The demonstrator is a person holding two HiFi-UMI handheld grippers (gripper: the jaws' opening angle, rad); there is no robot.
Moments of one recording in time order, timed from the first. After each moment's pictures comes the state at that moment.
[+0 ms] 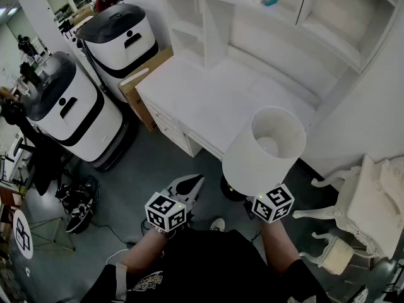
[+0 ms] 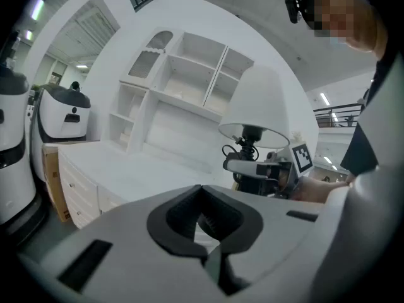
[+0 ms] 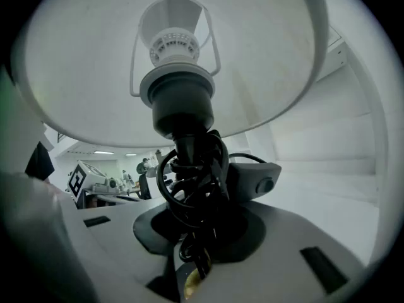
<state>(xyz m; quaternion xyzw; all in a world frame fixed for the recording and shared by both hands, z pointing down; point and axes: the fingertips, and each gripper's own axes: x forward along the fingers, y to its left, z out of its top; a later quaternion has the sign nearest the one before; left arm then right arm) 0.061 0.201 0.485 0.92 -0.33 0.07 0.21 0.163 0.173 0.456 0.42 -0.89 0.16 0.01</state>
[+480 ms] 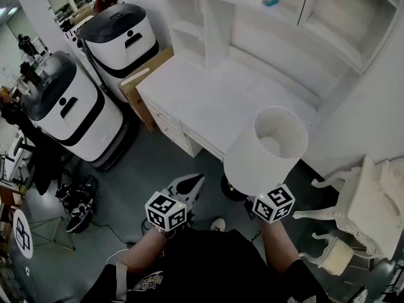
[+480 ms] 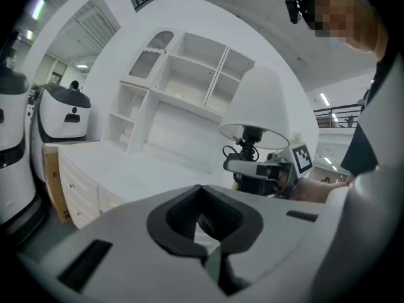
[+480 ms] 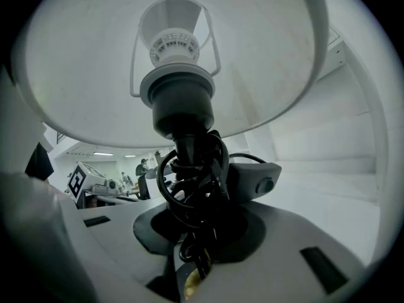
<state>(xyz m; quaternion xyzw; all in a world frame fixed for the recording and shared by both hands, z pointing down) 0.060 0.196 0.483 0.91 -0.33 0.07 0.22 0.164 0.168 0.455 0.42 -0.89 0.17 0.01</state>
